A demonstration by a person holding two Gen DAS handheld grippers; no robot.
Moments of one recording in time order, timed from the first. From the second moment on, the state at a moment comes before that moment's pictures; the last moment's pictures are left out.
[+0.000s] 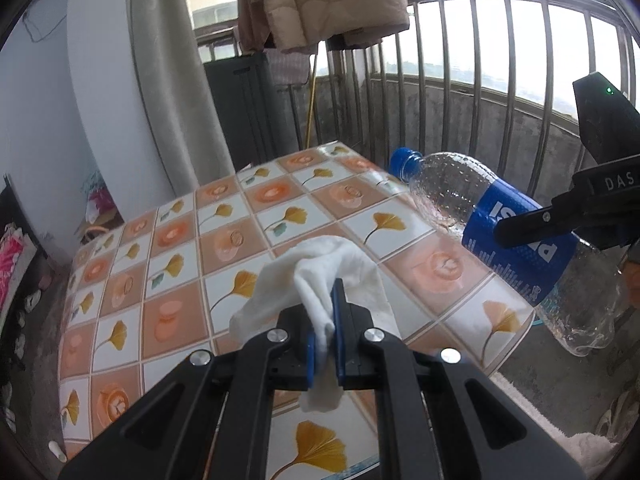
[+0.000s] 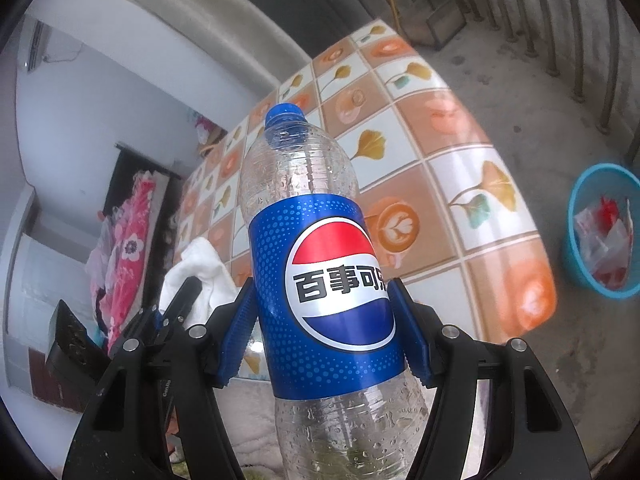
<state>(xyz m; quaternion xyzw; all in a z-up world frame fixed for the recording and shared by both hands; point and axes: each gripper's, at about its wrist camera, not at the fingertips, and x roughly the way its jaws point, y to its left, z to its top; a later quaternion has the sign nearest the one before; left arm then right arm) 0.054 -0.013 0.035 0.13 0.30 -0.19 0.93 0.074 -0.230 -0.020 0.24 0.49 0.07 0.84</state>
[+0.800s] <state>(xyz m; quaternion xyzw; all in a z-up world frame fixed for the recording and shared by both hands) 0.064 -0.176 0.074 0.13 0.29 -0.38 0.87 -0.051 -0.389 0.014 0.34 0.36 -0.10 0.86</state>
